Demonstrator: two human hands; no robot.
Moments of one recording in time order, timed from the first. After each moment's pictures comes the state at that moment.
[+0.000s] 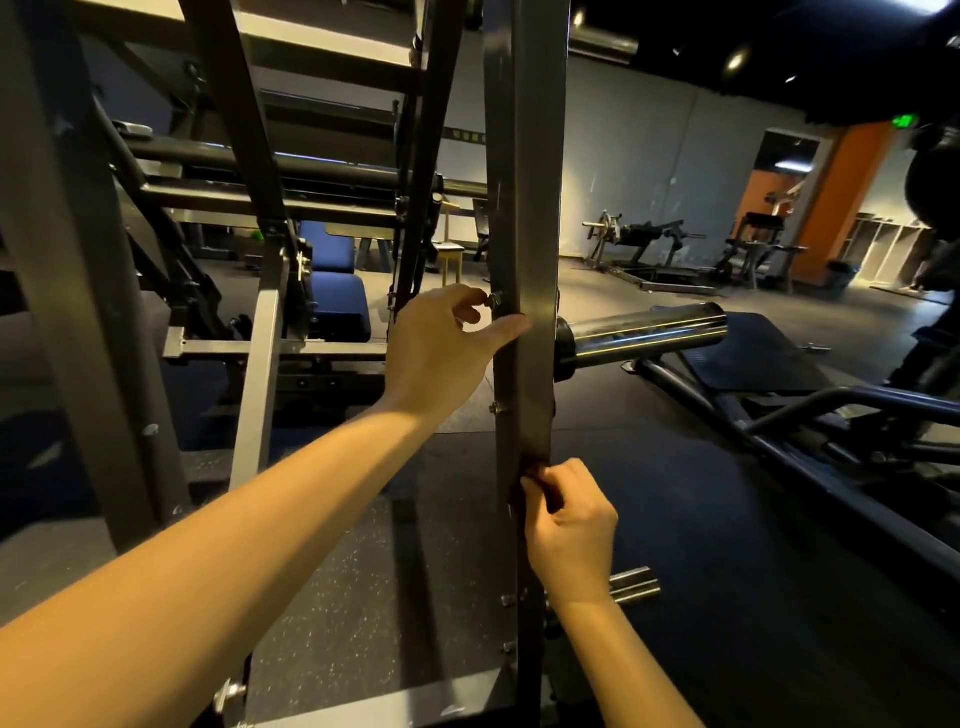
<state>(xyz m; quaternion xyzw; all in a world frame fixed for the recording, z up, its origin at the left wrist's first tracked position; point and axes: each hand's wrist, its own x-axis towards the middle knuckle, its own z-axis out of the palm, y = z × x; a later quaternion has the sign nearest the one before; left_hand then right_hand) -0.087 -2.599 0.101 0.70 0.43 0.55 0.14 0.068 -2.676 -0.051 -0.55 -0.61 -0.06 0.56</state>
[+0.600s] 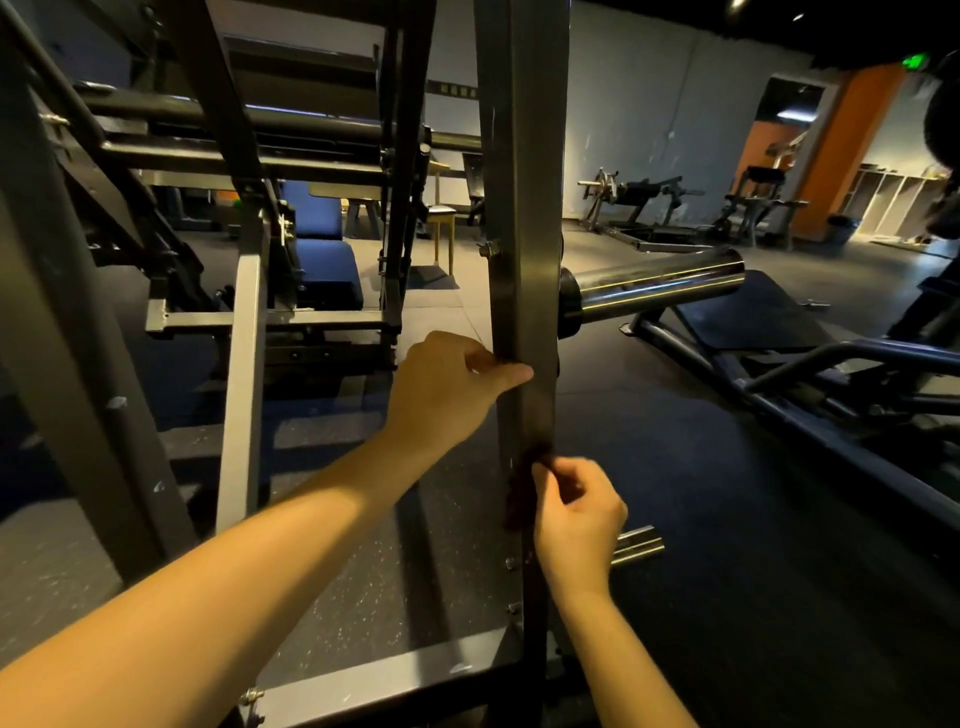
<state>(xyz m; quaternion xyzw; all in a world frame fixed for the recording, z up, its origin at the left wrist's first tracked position) -0.079 -2.609 0.037 0.74 0.46 0.45 0.20 0.052 -2.686 -0.072 -0.60 -0.46 0.10 0.64</state>
